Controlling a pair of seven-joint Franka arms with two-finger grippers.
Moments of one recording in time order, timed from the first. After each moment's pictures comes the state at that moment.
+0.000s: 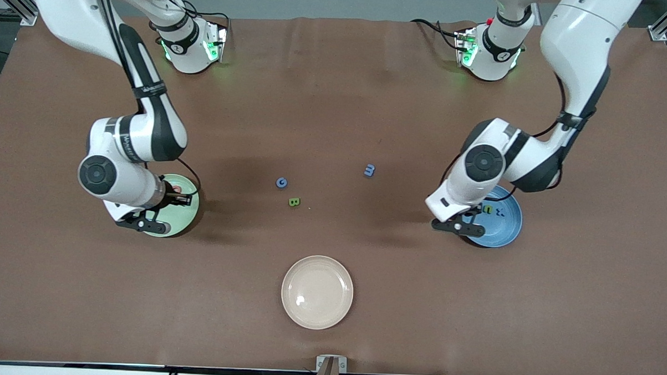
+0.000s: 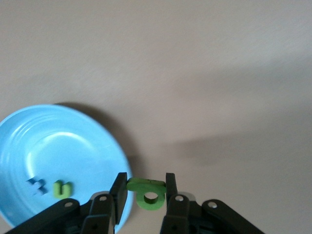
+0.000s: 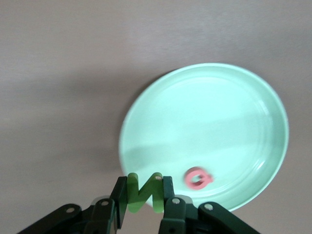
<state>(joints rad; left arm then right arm) 0.14 0.48 -0.52 -1.93 0.40 2.26 -0.43 0.20 0.41 -0.09 -1.94 0.05 2.20 0.22</state>
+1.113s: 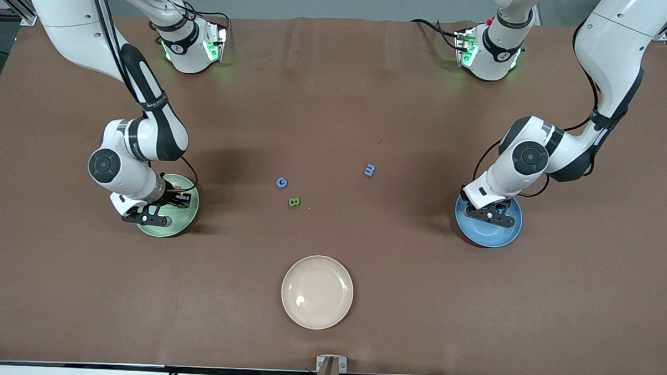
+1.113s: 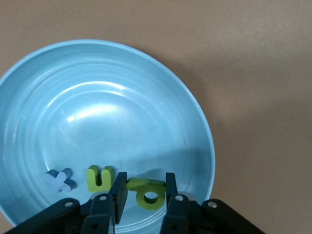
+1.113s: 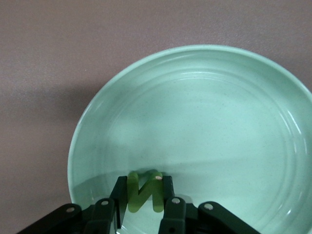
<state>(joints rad) 0.37 0.47 -0.58 -2.19 0.50 2.50 -0.28 0.14 0.46 -0.05 -2.11 0.08 2.50 0.12</state>
